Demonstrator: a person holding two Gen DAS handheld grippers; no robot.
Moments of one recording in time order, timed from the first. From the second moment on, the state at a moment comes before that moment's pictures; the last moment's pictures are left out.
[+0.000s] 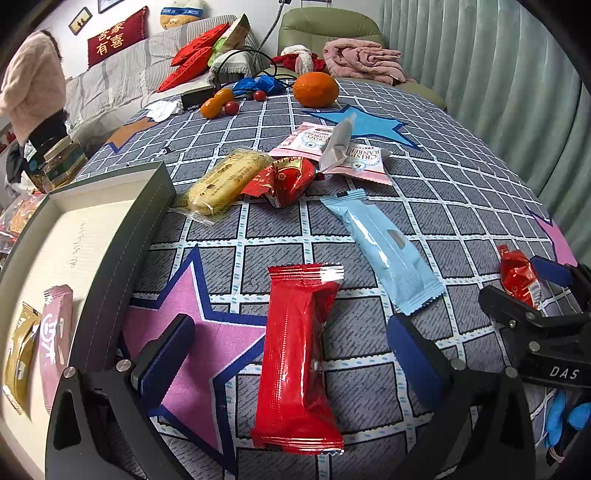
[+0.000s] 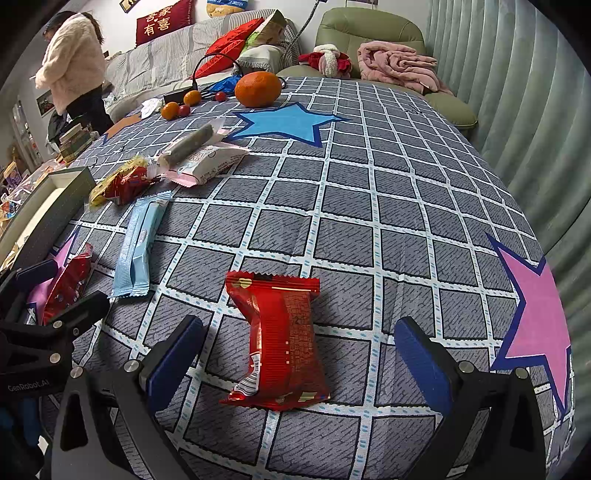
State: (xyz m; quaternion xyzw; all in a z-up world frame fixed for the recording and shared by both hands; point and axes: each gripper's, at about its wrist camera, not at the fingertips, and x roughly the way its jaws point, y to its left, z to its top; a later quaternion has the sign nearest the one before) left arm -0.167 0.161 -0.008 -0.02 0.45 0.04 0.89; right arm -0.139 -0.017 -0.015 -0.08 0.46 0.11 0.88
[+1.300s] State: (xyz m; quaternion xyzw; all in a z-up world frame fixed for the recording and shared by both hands) left arm -0.165 0.161 -0.004 -0.02 0.46 0.04 0.89; right arm -0.139 -0.017 -0.014 -0.08 0.46 0.11 0.88
